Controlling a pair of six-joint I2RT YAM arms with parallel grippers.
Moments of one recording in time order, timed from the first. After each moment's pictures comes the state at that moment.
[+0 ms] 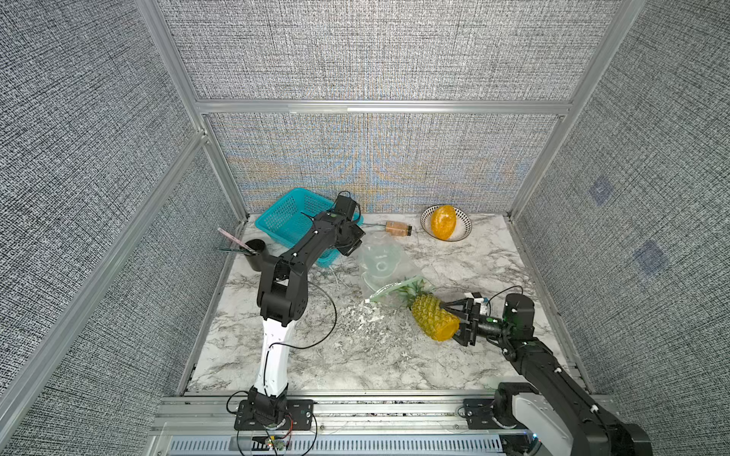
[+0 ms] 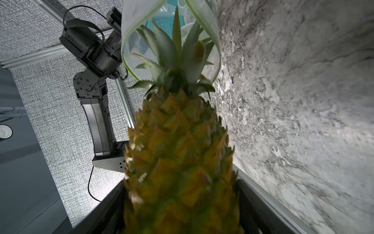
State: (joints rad) left arm -0.41 2.23 1.98 -0.79 0.19 -1.10; right arm 0.00 0.89 0.27 0.09 -1.14 1.33
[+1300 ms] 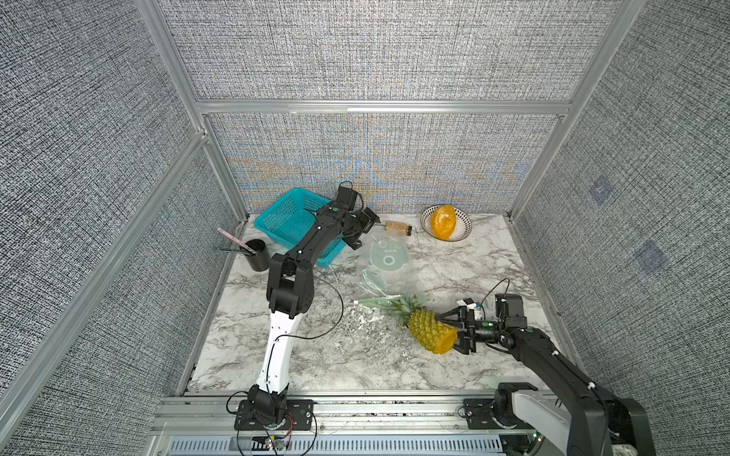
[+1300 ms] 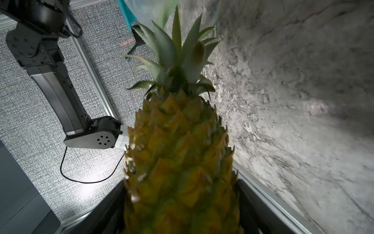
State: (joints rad) left arm -0.39 2.32 2.21 -0.77 0.42 -1.10; right arm 0.01 1.04 0.37 -0.26 -1.19 0.96
